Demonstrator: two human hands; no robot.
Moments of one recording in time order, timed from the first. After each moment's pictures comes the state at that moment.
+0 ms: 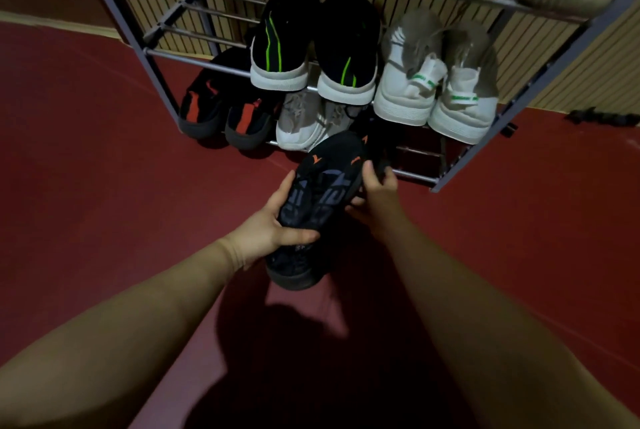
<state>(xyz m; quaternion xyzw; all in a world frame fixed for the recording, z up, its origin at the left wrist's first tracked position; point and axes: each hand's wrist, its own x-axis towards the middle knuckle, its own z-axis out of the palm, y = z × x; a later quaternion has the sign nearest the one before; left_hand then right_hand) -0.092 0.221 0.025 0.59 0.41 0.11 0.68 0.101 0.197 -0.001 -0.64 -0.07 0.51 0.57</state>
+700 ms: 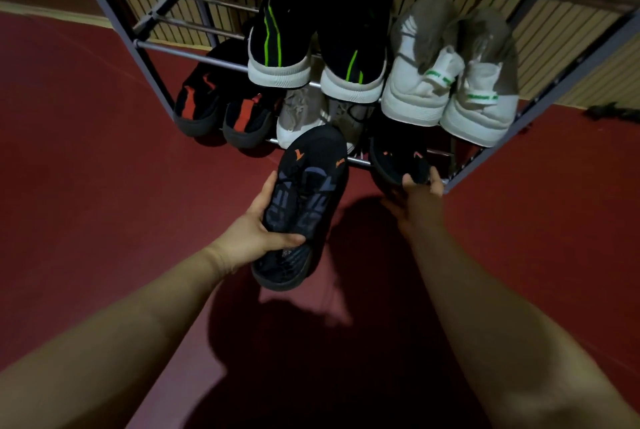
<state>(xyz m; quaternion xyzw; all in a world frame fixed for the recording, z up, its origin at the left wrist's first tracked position) -0.102 0.231 0.012 0.59 0.44 0.13 0.66 0.148 0.184 -0.003 -0.61 0.02 0.41 0.68</state>
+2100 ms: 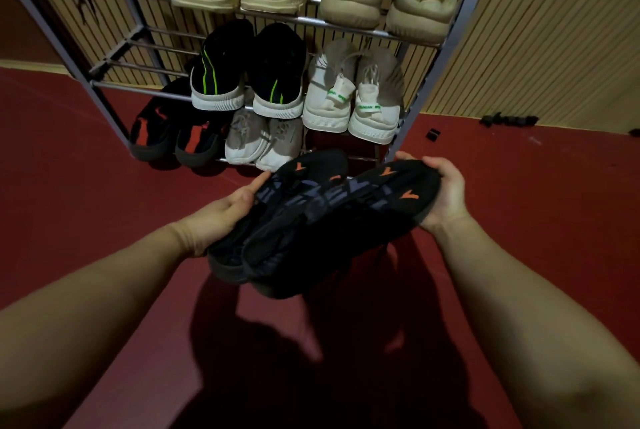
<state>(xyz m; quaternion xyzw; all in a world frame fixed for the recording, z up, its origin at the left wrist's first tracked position) -0.077 0.212 0.068 0.70 0.31 0.08 0.64 0.209 0.076 0.109 -0.48 -0.06 0.52 0.70</state>
